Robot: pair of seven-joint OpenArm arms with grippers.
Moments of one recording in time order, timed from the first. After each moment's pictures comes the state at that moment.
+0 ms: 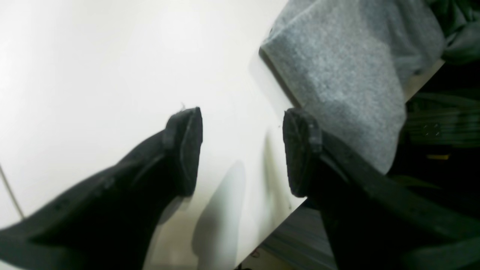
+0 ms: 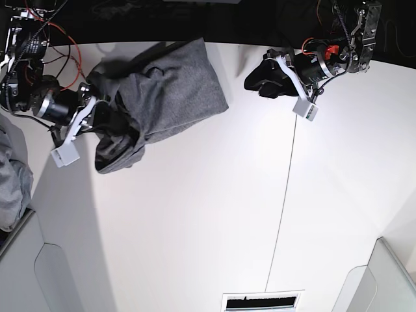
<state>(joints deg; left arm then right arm) 17.2 -15.8 -0.7 79.4 -38.2 -39.1 37.6 -7.6 11.4 14.2 93.7 54.7 34.6 -69.2</state>
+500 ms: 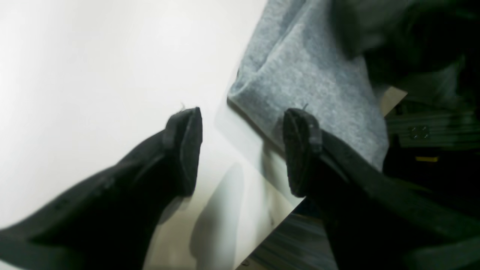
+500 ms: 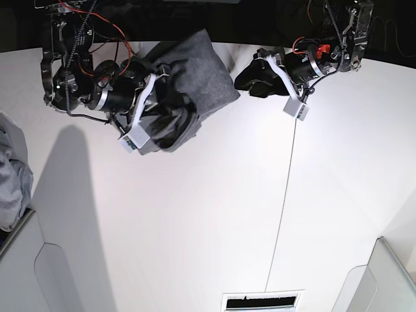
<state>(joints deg) 16.4 -13.2 -0.6 79.2 -38.0 -39.0 37.9 -7.7 7.5 -2.9 93.7 40.2 34.6 -65.7</state>
